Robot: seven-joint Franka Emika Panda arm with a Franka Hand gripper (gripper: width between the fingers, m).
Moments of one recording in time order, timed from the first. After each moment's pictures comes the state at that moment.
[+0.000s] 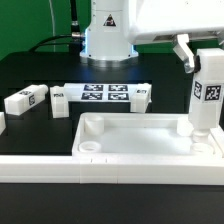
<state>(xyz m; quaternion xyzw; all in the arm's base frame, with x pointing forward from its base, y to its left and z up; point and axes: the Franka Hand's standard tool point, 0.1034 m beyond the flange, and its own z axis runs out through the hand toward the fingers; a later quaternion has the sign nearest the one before) 0.634 0.095 0.143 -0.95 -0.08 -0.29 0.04</state>
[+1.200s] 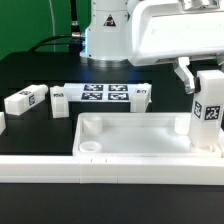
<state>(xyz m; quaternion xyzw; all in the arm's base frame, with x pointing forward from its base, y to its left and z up) 0.628 0.101 0.114 -0.95 -0.08 -0.29 0.04</state>
